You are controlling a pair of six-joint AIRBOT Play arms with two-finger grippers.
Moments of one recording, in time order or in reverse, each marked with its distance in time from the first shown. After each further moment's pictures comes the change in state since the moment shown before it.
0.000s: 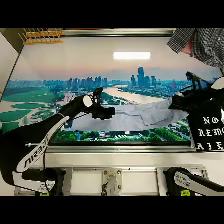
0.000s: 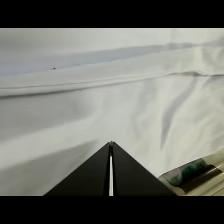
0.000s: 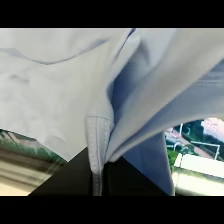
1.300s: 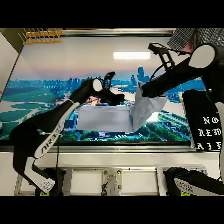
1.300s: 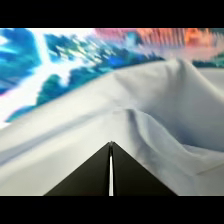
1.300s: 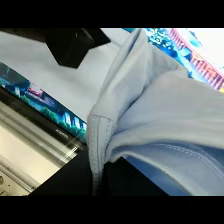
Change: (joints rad) left arm 0.025 -0.132 0.402 0.113 -0.151 0.003; right arm 0.520 -0.041 0.414 -0.030 0.134 0.132
